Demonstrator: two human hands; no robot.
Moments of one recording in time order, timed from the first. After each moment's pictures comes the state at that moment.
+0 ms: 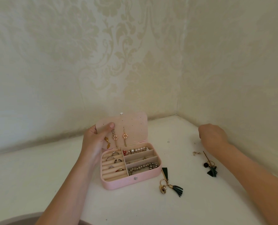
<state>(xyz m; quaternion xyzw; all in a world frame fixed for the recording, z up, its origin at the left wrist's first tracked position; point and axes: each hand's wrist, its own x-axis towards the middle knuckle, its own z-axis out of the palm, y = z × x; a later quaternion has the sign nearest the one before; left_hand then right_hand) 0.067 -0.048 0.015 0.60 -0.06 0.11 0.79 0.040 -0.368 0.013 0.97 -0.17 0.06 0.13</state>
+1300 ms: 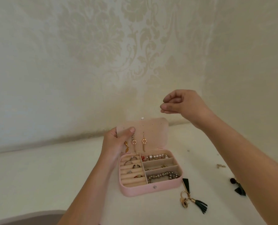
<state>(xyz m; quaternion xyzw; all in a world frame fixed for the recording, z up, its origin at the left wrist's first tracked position) 0.069 -0.044 0.014 0.62 -0.05 0.10 0.78 0.068 -0.252 0.113 0.76 0.13 0.13 -0.62</state>
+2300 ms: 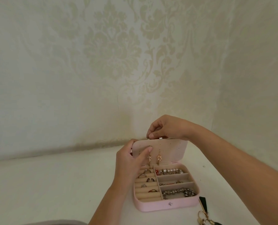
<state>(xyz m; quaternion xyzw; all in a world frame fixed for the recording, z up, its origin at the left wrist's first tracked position) 0.048 -0.039 0.006 0.72 -0.11 0.20 0.66 0.101 -0.194 0.107 0.89 0.24 -0.09 -0.37</state>
